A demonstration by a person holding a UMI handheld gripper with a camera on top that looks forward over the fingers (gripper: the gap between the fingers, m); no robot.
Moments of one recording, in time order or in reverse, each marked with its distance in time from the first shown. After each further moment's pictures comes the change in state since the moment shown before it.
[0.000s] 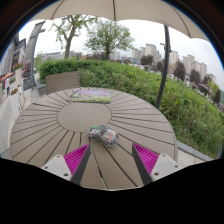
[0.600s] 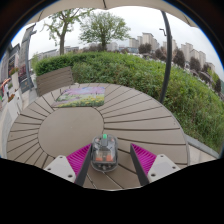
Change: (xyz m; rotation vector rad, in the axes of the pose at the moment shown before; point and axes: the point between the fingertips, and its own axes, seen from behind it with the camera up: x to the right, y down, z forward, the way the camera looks) arm 0.024 -0.034 0.114 -0.110 -0.029 0.078
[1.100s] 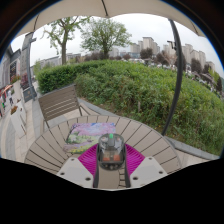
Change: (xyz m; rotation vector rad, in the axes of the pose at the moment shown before) arm -0.049 -0.200 0.003 0.070 -0.046 0.026
